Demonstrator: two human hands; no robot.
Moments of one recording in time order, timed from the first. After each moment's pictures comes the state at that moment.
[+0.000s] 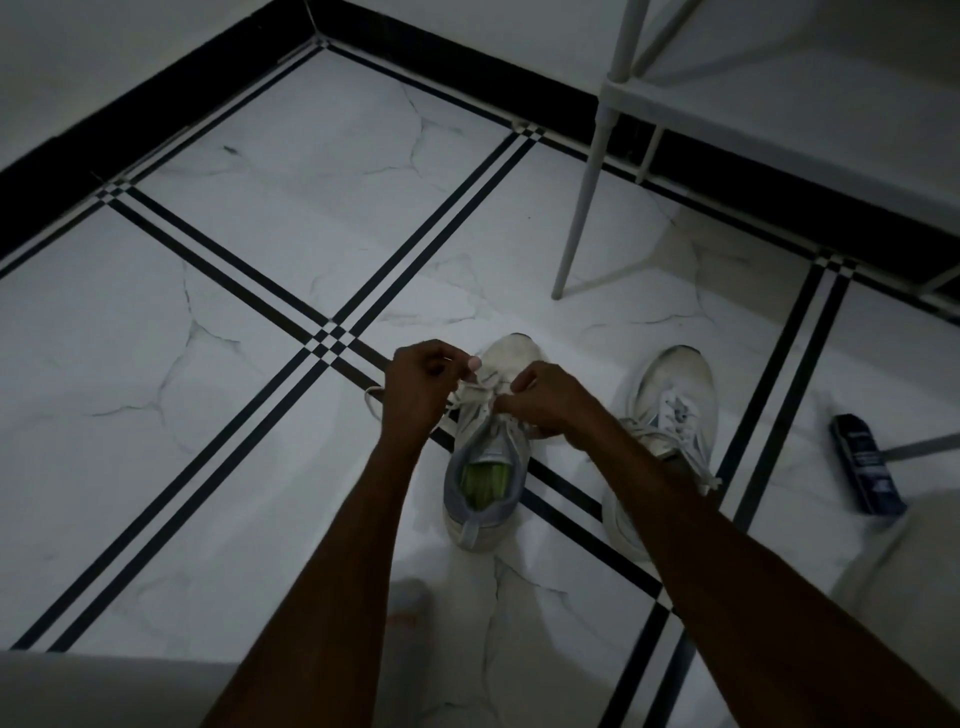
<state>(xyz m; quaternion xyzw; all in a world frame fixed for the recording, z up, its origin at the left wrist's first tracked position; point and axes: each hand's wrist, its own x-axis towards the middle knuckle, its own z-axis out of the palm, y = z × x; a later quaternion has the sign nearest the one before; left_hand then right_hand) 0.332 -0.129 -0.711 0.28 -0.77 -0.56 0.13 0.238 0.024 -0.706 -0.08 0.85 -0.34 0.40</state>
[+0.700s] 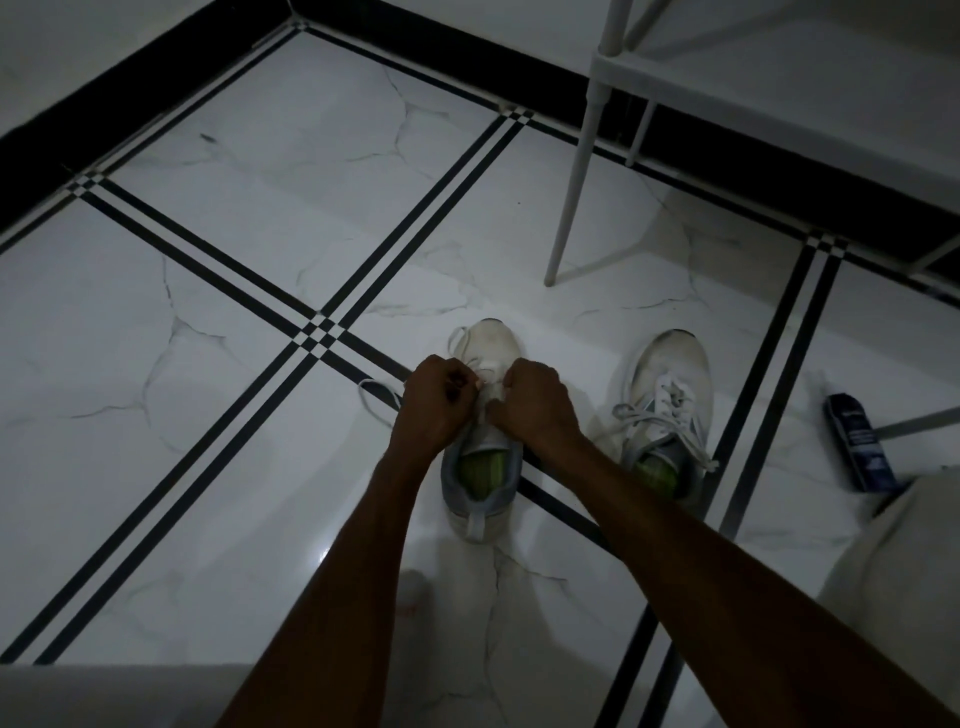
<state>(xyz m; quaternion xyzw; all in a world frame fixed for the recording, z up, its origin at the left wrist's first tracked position) 0.338 -0.116 -0.753 0.22 -0.89 -0.40 0.07 0.268 0.016 -0.729 -0.16 0.92 -0.26 0.24</state>
